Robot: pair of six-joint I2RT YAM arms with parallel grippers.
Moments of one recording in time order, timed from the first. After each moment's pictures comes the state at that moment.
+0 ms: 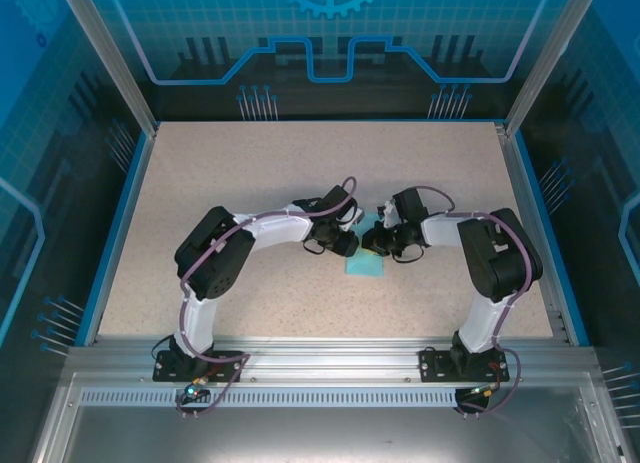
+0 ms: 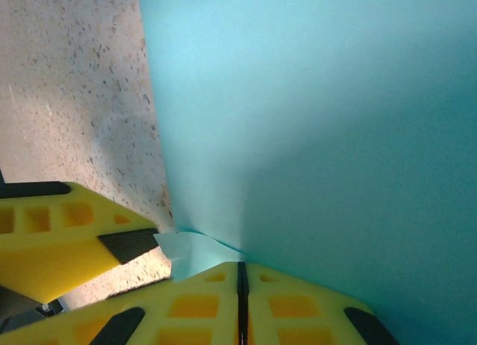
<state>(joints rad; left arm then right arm) -0.71 2.00 1.32 -0.44 0.19 -0.27 0.31 1.81 0.83 -0.13 -0.62 0.60</state>
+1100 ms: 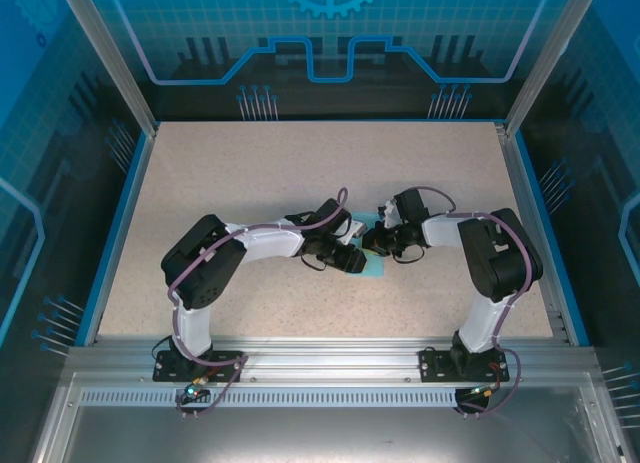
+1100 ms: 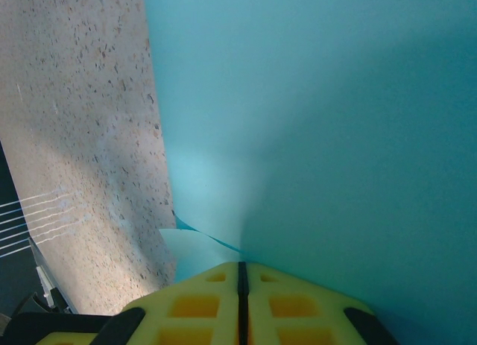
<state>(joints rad) -0.75 1.92 1.14 -0.26 0.46 -0.41 0.30 1.81 0.82 -0.12 -0.63 0.60</state>
